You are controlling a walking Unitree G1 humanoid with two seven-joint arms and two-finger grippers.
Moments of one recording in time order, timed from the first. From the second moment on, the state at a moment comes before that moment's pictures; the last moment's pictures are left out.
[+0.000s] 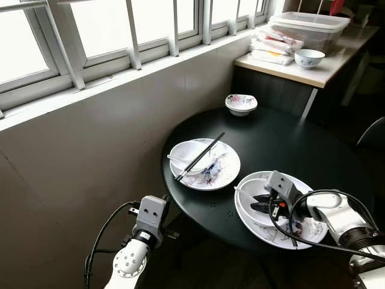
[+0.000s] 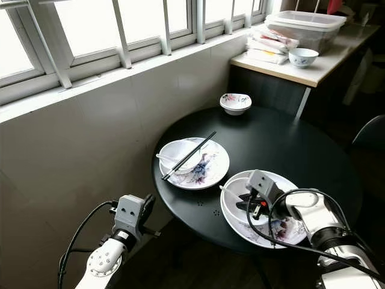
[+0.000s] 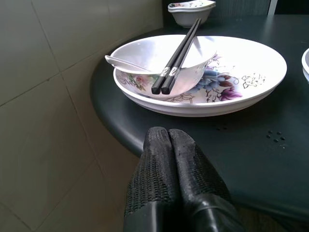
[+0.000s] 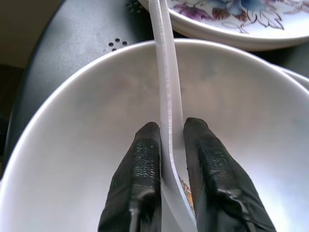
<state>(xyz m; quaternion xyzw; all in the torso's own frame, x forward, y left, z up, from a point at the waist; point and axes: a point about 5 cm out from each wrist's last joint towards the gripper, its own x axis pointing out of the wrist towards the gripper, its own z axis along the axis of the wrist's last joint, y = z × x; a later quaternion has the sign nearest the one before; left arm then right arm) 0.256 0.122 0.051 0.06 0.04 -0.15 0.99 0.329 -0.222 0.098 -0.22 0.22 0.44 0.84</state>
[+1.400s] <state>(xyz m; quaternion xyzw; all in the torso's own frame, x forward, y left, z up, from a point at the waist) 0.260 0.129 0.053 0.05 0.03 -0.13 0.99 0.318 -0.133 0.156 -0.26 -0.17 0.23 0.92</state>
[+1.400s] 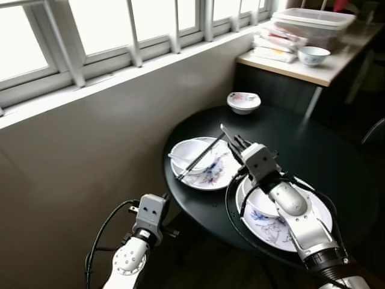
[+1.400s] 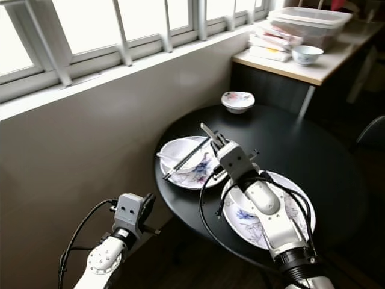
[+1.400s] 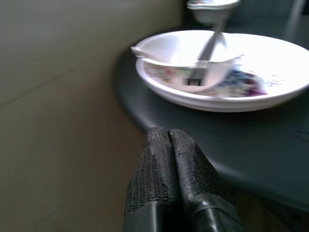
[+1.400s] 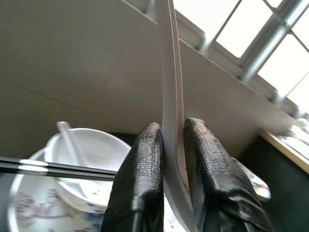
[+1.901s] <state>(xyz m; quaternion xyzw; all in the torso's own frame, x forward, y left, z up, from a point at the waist) 0.255 0.157 0.063 0.07 0.00 -0.06 1.00 0.295 -0.112 0.126 -0.24 -0.14 0.26 0.92</state>
